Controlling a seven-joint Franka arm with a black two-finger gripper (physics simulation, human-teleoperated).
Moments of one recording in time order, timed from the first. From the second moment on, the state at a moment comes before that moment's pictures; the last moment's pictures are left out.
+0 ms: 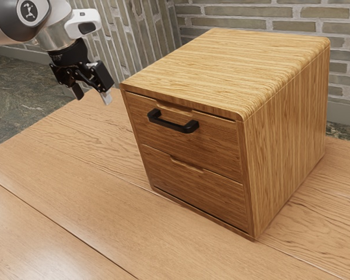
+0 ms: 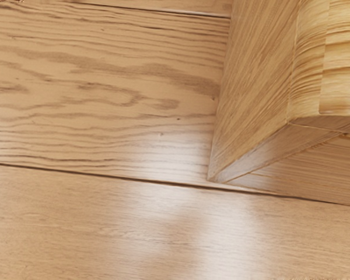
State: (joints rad) arm -0.27 0.15 0.60 -1.21 -0.11 1.50 0.20
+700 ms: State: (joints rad) arm -0.27 0.08 0.60 -1.03 -0.11 1.50 0.24
